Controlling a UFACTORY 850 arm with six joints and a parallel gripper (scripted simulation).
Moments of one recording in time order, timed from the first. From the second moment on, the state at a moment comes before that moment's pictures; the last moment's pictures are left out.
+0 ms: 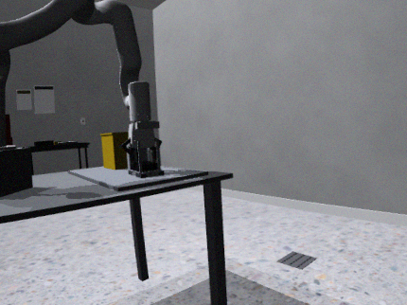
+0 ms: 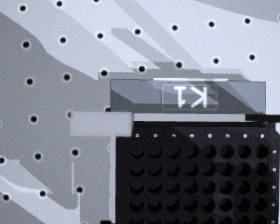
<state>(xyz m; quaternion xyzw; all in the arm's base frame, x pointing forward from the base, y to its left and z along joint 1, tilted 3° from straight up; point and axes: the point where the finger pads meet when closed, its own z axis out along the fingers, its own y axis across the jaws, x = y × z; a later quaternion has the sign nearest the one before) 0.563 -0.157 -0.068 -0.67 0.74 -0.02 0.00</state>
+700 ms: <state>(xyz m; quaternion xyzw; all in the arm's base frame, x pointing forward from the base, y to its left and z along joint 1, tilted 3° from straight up) 0.563 -0.158 -0.073 -0.67 0.74 -0.02 0.00</state>
